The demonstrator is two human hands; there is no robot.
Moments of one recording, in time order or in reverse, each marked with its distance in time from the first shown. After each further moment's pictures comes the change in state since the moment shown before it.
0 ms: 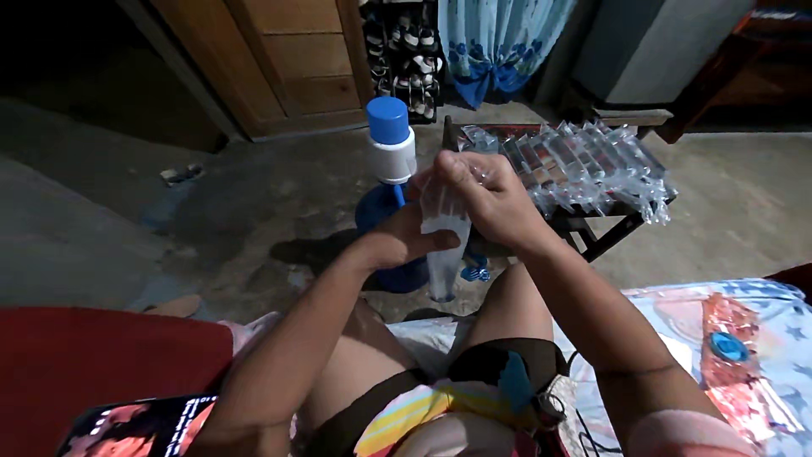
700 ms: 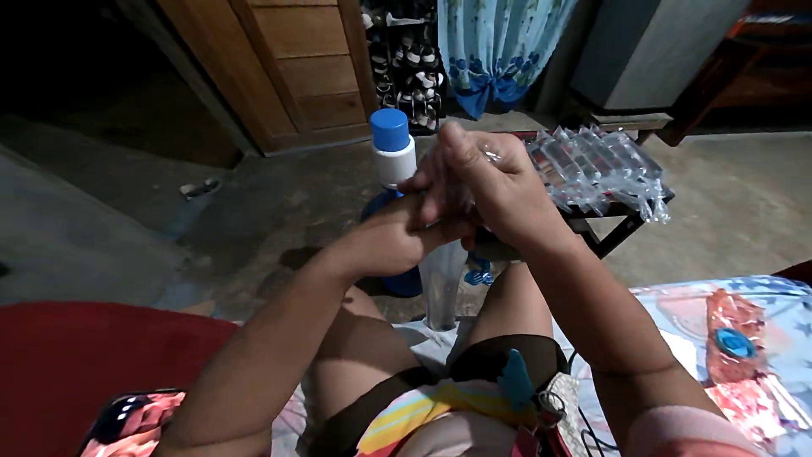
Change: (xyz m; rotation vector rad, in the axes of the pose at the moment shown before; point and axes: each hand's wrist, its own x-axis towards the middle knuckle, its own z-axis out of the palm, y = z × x) left_hand -0.020 0.050 -0.005 0.075 -0.064 0.262; right_hand -0.006 -0.047 -0.002 0.182 -0.025 -0.012
